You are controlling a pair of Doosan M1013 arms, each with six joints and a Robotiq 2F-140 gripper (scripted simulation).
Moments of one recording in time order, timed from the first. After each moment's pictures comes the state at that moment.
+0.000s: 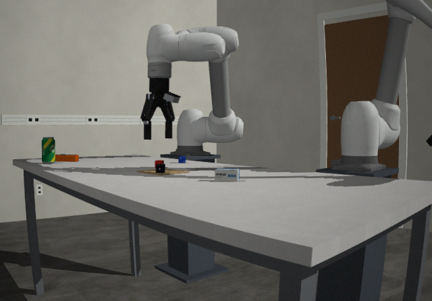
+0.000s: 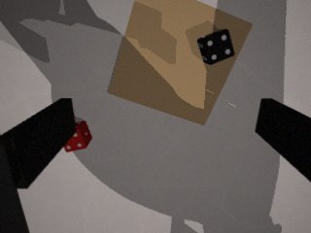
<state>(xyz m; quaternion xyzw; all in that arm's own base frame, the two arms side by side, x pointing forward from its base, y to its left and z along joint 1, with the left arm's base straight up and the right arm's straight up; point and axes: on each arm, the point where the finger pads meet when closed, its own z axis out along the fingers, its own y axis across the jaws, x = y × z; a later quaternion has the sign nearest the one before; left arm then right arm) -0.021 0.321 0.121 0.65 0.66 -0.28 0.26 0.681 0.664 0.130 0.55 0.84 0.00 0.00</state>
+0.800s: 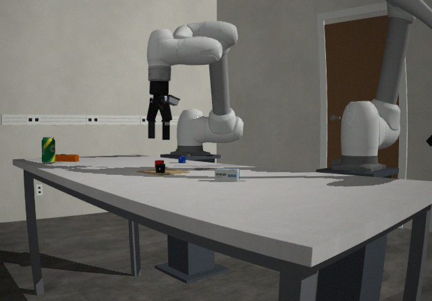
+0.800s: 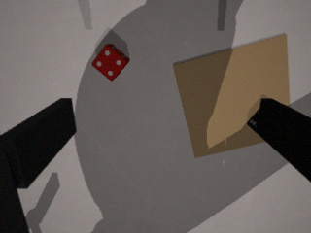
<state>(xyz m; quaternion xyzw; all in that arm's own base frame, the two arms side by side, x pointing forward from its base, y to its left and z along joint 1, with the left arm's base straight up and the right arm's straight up) -0.021 0.321 0.121 0.65 0.66 -0.28 0.26 0.642 0.606 0.128 0.10 0.99 0.00 0.00</state>
